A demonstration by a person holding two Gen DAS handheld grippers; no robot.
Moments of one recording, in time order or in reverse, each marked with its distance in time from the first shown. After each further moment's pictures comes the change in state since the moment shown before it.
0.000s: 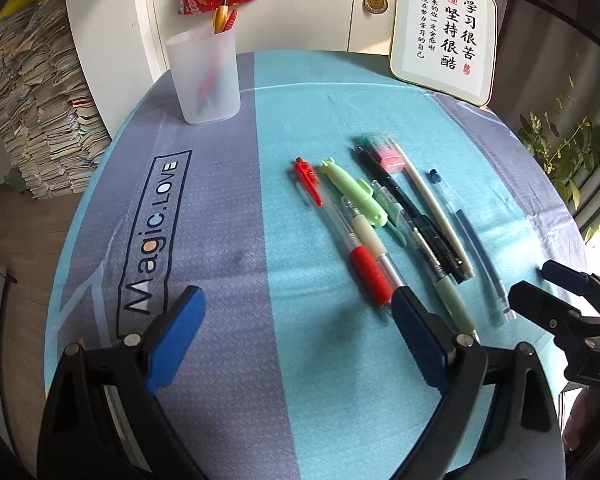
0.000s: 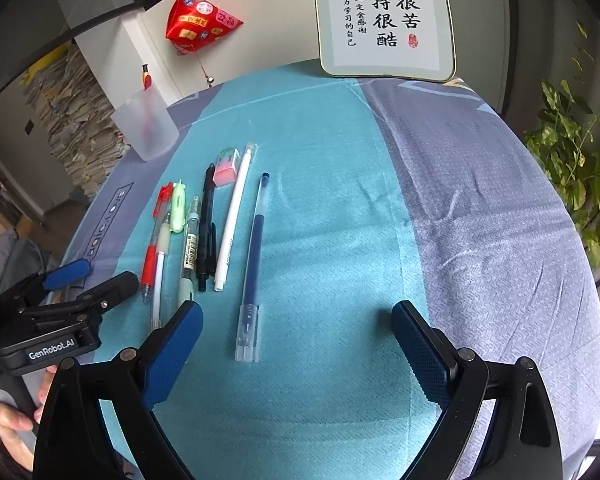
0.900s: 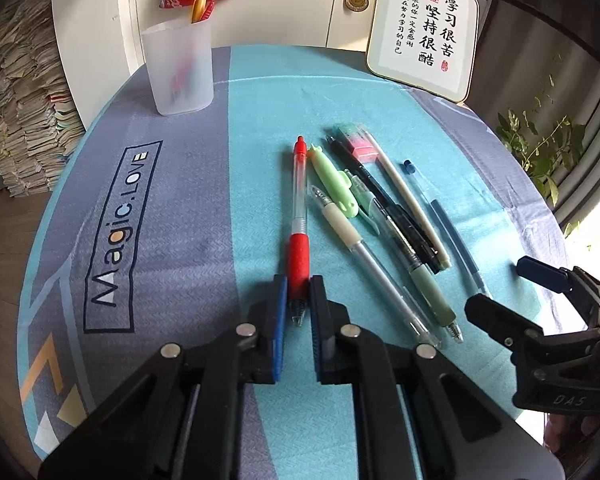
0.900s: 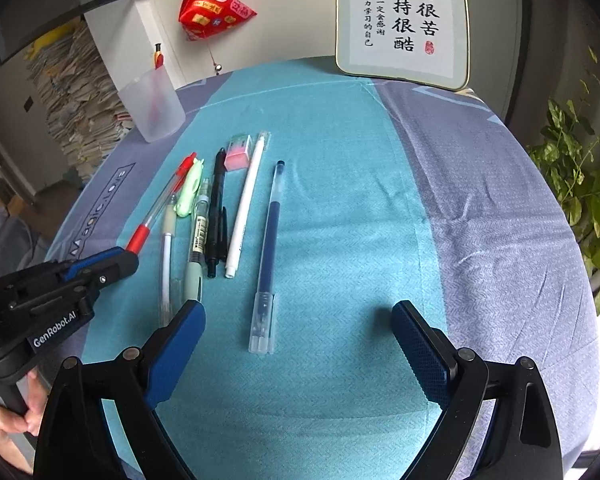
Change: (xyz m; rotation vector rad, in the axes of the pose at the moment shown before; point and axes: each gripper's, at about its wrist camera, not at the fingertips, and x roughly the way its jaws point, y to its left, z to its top) left arm 0.004 0.001 -0.007 -0.008 0.011 -0.106; right arm 0.007 0.026 -0.008 -0.109 0.010 -0.079
